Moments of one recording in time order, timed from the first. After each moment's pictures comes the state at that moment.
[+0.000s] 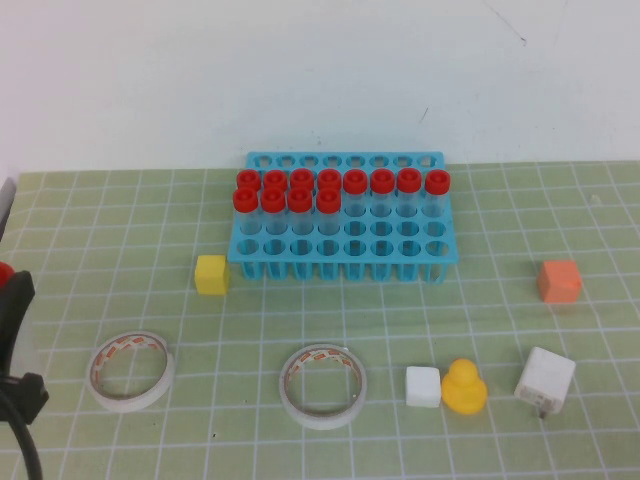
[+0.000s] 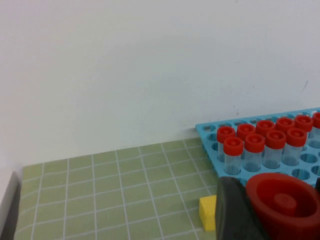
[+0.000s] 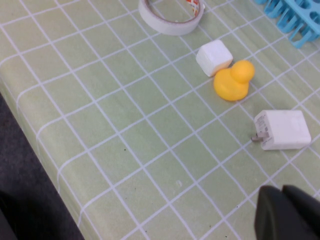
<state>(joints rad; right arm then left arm) 1.24 0.37 -0.49 -0.50 1.02 0.30 -0.06 0.61 -0.41 -1.72 0.11 1.70</state>
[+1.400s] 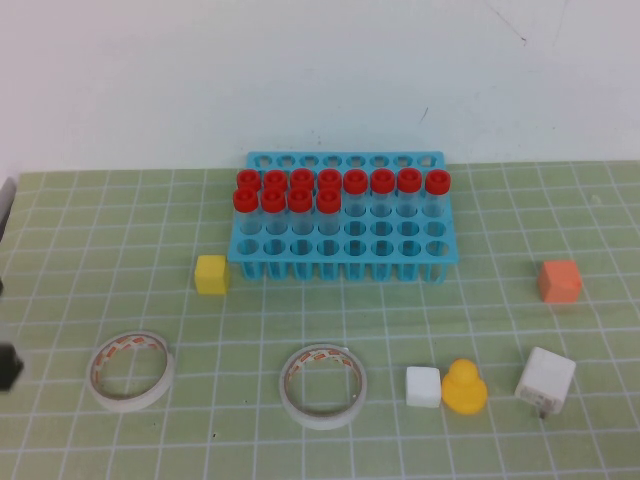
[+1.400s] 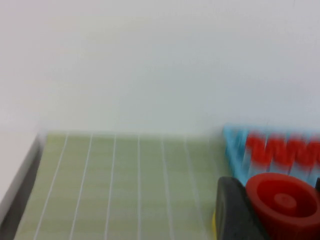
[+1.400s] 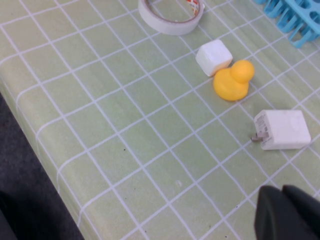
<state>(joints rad) 1.24 0.37 -0.49 -0.50 1.02 0.30 -0.06 0.62 -0.41 -0.04 0.00 -0.15</state>
